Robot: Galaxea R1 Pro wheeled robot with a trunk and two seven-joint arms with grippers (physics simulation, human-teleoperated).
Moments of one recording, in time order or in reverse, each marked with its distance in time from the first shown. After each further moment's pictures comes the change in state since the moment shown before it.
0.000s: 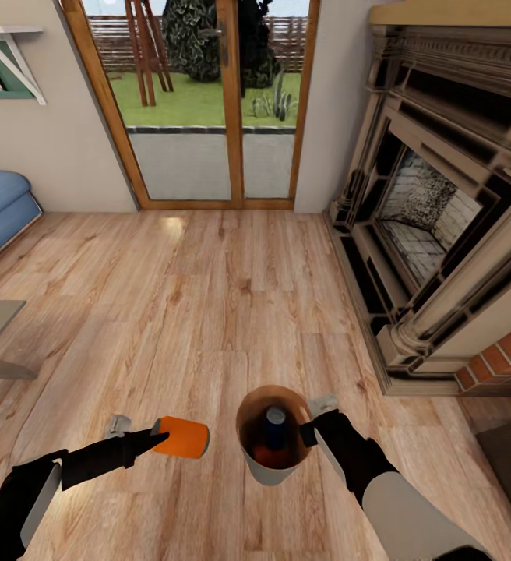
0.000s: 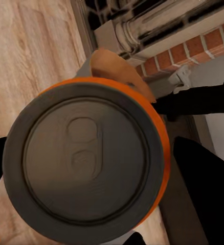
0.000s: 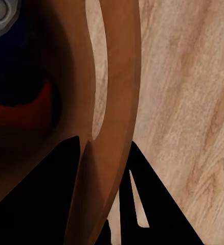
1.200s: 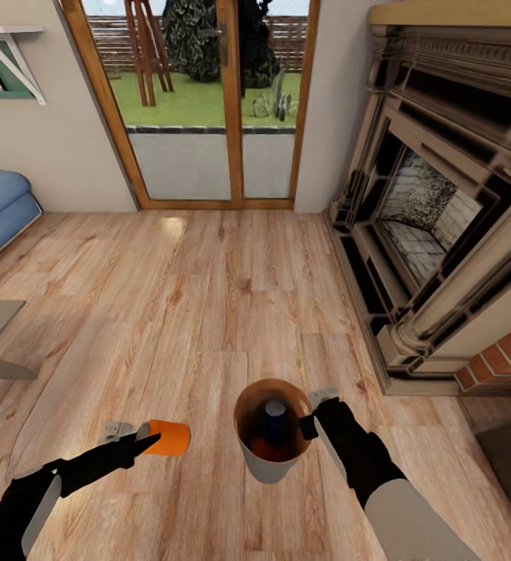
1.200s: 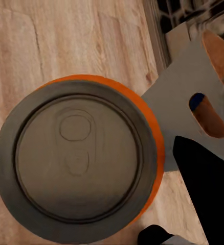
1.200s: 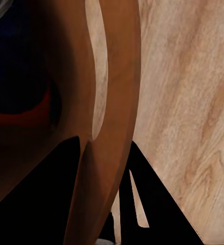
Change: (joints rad) left arm 0.000 0.001 -0.002 0.088 -0.002 -0.141 0.267; right arm 0.056 0.000 0.000 -0.252 -0.002 0.220 0.002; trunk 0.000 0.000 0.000
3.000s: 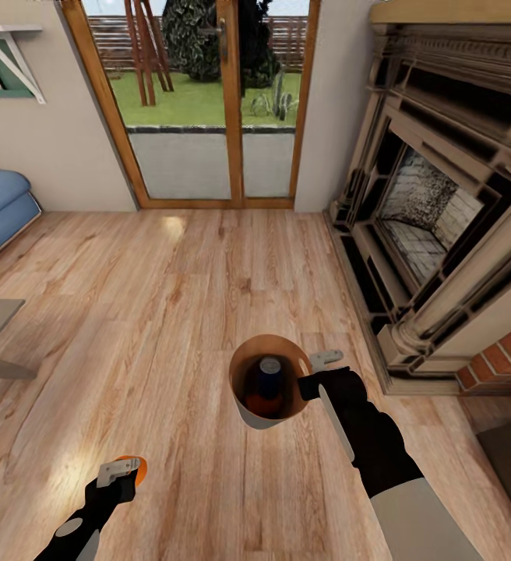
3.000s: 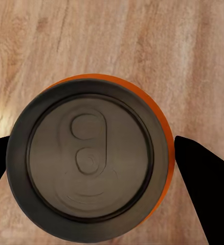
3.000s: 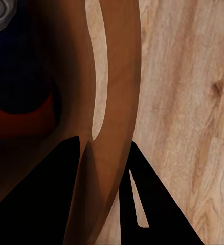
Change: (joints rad) left arm 0.000 -0.097 -0.164 0.361 -0.008 -0.480 0.875; right arm 0.013 0.000 -0.005 -0.391 -0.009 0.149 -0.002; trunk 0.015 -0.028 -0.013
